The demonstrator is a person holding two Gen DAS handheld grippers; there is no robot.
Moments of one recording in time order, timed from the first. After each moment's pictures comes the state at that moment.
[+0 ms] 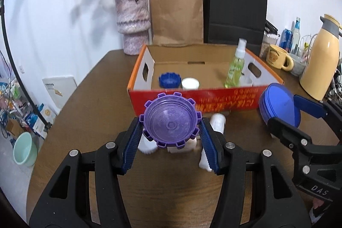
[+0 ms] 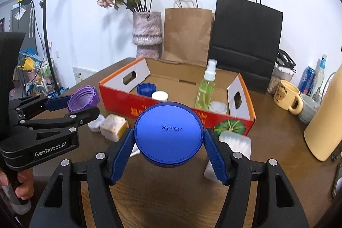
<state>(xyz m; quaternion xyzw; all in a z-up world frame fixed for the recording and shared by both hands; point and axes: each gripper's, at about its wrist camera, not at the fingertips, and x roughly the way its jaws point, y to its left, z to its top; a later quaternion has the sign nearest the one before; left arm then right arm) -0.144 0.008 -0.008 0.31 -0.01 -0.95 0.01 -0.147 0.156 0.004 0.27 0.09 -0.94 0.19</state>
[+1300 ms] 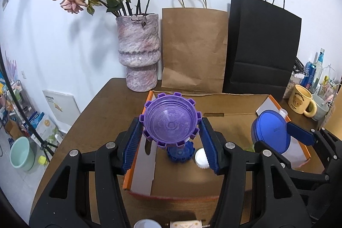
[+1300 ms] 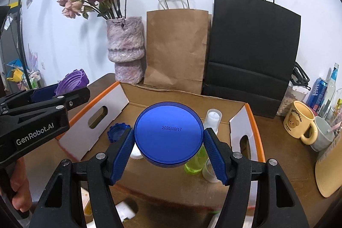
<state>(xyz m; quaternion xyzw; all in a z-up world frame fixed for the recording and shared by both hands) -0.272 -0.007 0.029 0.27 0.02 -0.96 0.05 -0.293 0.132 0.019 0.27 0.07 -0.94 0.16</state>
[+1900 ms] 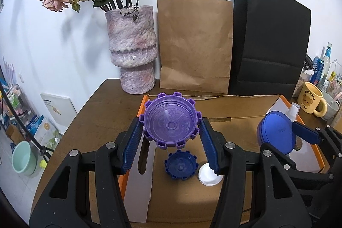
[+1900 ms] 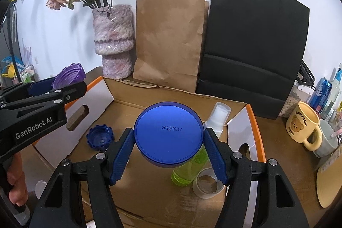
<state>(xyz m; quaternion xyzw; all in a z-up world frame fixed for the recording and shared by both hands) -0.318 -0.003 0.015 0.29 0.01 -0.96 0.05 -0.337 0.134 0.002 0.30 0.09 -0.94 0.15</state>
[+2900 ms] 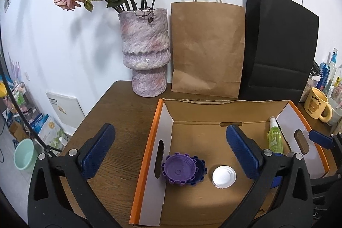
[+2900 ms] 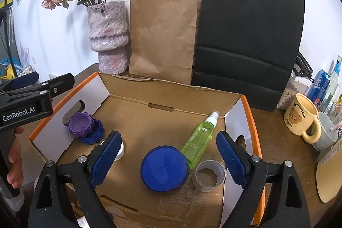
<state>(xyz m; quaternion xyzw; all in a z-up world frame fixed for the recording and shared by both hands) -0.315 -0.021 0.018 0.27 0.01 -0.96 0.08 -0.334 0.147 0.001 0.31 0.07 -0.93 0.15</state>
